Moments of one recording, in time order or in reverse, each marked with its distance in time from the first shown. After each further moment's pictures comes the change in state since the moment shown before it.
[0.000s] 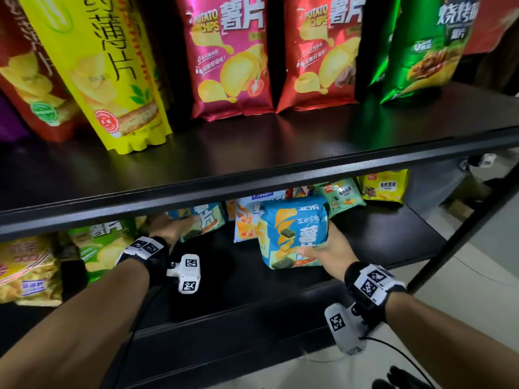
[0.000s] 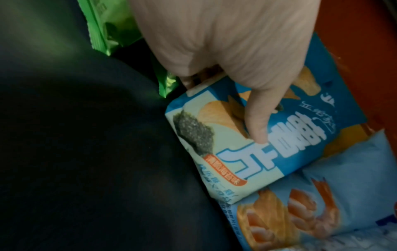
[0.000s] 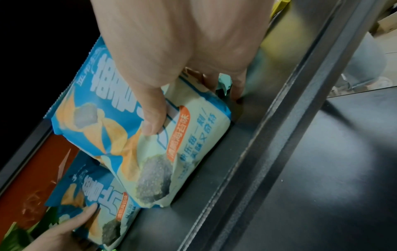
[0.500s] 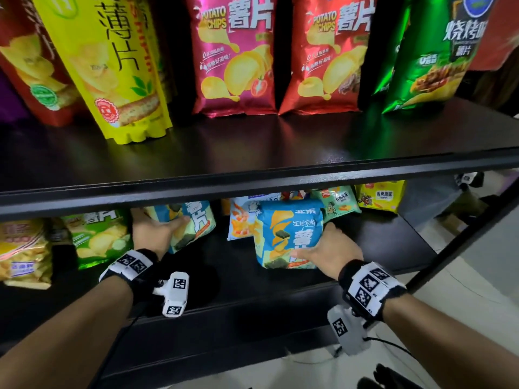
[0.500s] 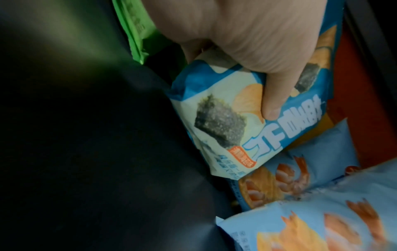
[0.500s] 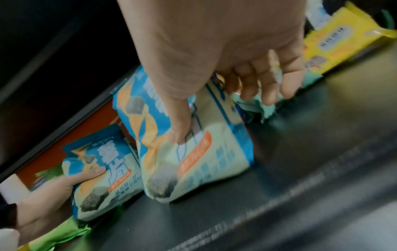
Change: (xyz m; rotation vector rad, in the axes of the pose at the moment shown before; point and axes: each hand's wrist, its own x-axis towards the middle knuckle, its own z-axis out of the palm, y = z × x) left_hand -0.054 0.000 0.002 0.037 0.344 0.338; right_hand -0.002 -0.040 -0.020 -0.924 -0.008 0.164
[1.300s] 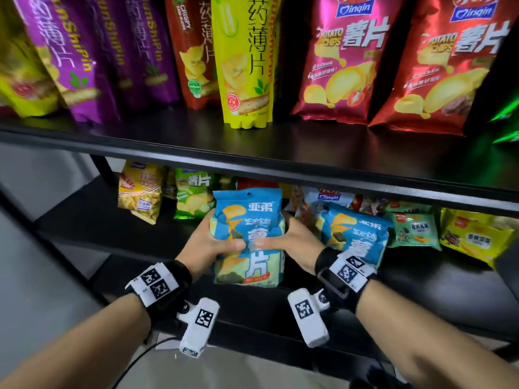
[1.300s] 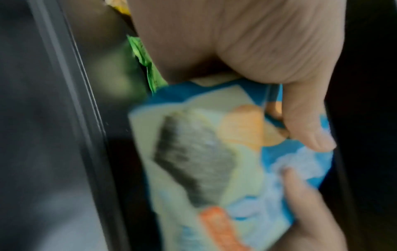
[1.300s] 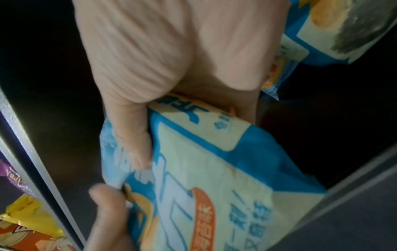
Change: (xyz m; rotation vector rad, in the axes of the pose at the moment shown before) left_hand -0.119 0.050 -0.088 -0.609 -0.436 -0.195; right_hand -0.046 -0.143 0.038 0.923 -0.787 -0.515
